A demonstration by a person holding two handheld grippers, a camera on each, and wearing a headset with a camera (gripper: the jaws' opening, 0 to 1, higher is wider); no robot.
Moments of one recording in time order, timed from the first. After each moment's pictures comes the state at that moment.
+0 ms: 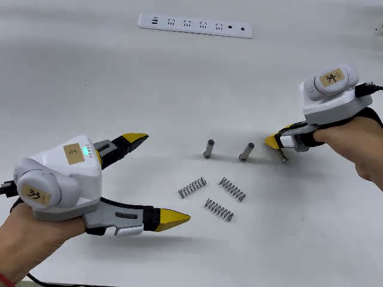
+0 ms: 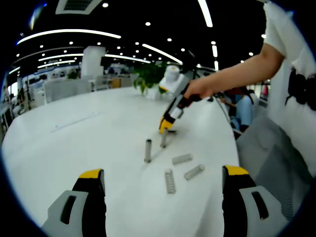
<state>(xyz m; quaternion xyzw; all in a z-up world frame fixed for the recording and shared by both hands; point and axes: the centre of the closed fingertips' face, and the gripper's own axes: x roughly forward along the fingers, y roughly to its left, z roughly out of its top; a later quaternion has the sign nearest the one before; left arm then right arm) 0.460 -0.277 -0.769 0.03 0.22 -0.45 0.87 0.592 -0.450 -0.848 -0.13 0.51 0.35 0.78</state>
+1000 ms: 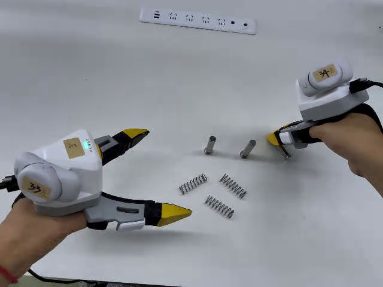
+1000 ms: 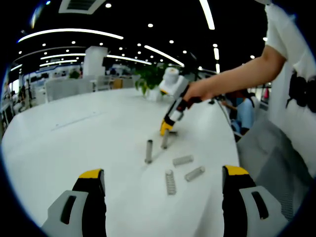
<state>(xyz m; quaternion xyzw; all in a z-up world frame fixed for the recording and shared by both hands) 0.464 -0.276 -0.768 0.02 0.21 -0.45 0.87 0.592 -0.450 -0.851 -0.15 0.53 0.32 0.77</state>
